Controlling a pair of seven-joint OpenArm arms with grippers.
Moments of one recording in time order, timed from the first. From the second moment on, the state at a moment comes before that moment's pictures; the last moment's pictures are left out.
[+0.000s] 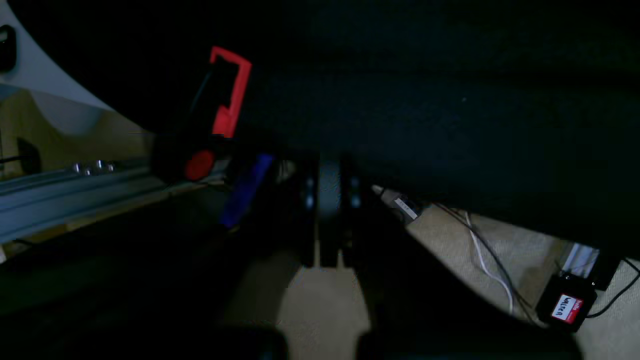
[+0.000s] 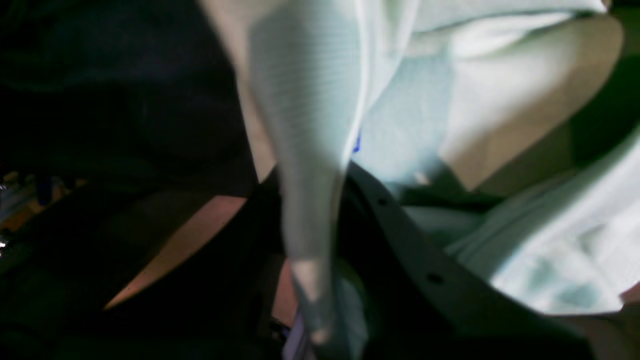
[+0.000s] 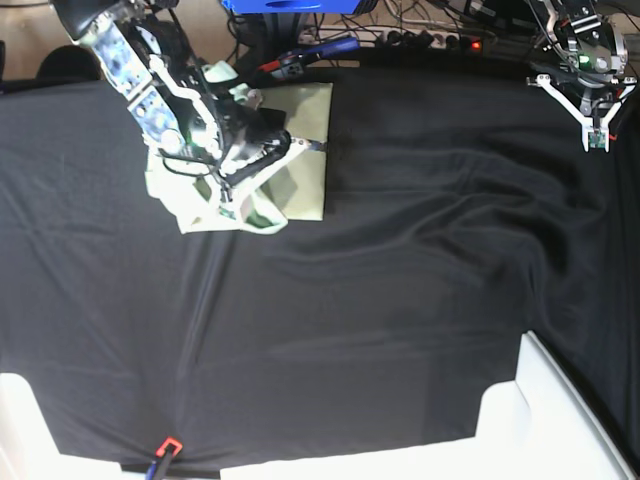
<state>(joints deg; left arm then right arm) 25.7 -6.8 -39.1 92.1 15.5 -18.2 36.1 -6.0 9.9 -34.0 103.1 25.7 -39.3 -68.5</state>
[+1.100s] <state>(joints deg) 26.3 -6.6 -39.1 92.0 15.5 -18.2 36.0 -11.8 12.6 -38.7 112.9 27.0 -39.2 -62.6</state>
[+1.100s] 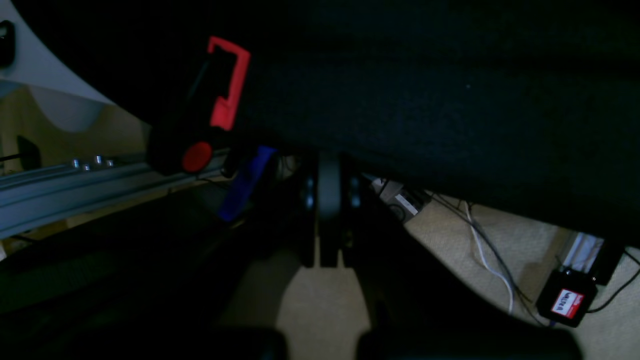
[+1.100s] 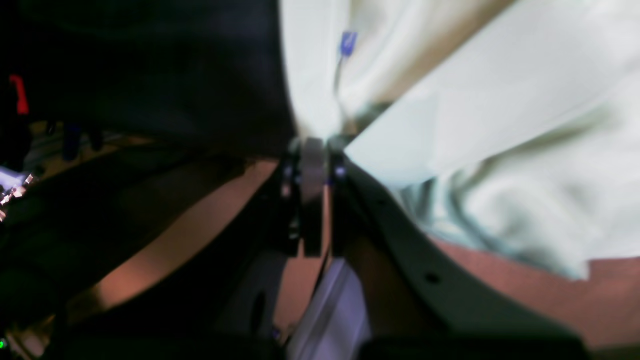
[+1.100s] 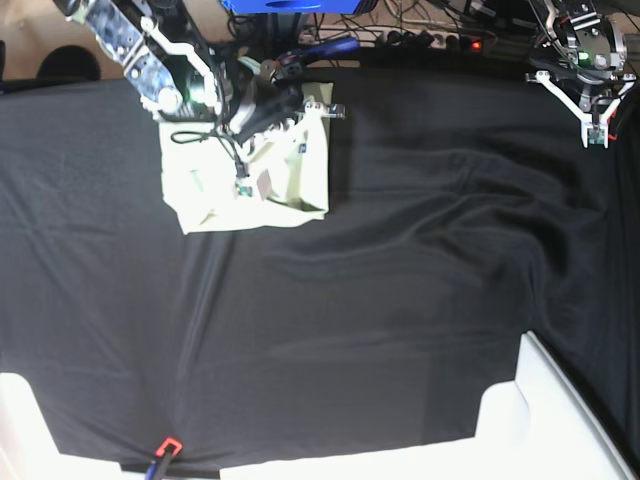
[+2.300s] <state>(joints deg) 23.7 -3.3 -36.4 94.2 11.5 -22.6 37.6 -12.5 13.5 -43.5 109.1 26.2 -39.0 -55.5</state>
